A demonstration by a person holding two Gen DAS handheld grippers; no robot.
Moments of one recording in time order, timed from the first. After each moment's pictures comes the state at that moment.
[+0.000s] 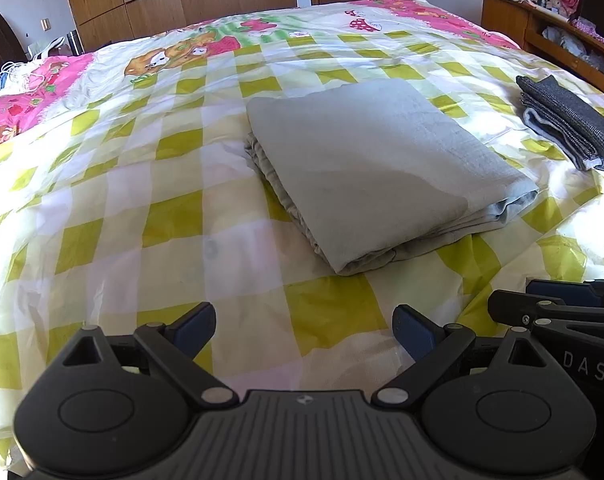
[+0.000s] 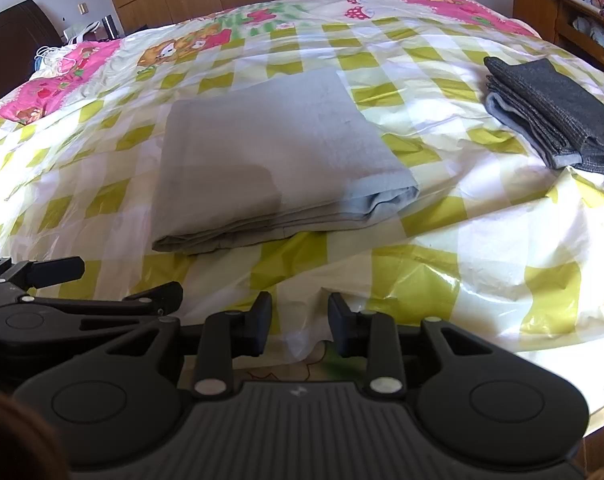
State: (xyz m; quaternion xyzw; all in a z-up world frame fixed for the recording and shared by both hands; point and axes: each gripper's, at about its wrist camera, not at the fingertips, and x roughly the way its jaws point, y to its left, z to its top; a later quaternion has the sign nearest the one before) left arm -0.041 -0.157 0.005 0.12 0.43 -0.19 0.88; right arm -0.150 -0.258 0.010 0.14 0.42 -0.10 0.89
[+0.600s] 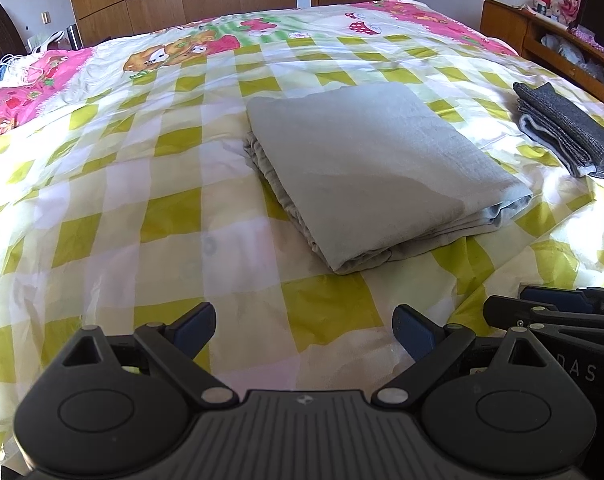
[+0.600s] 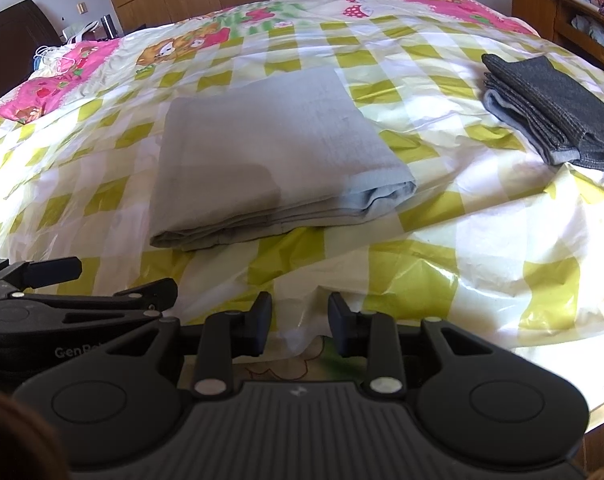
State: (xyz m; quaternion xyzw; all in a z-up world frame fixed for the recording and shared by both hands) left arm -0.042 -0.152 0.006 0.11 0.43 -0.20 0.88; right arm -0.152 -0.259 0.008 0.14 0.43 -0.10 0.89
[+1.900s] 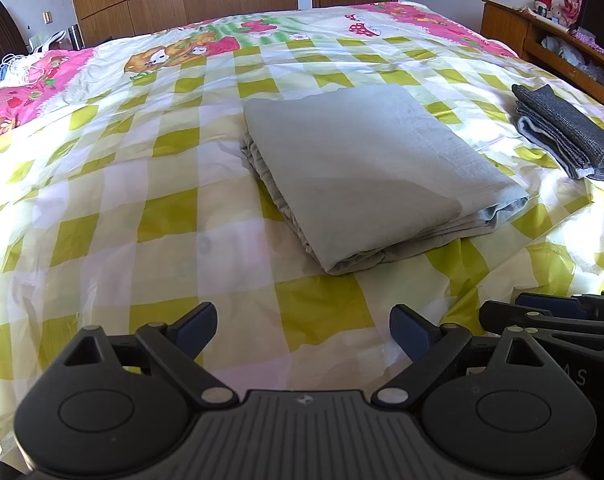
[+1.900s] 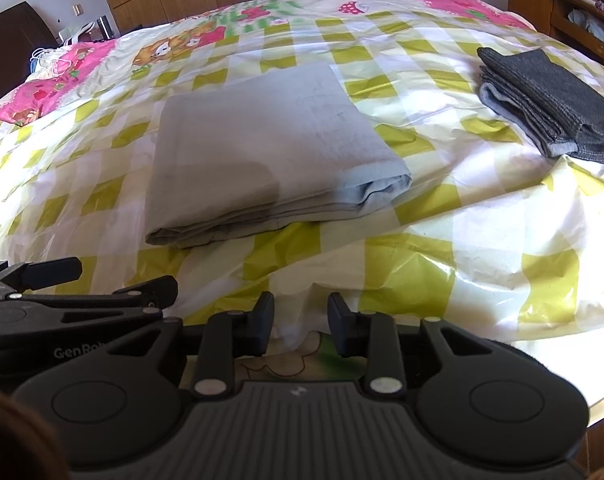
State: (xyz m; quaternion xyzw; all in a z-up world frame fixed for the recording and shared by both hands) left arm -0.044 -0.155 0.008 0.11 0.43 -0.20 0.88; right arm -0.154 -0.260 0.006 0.15 0.43 -0.10 0.89
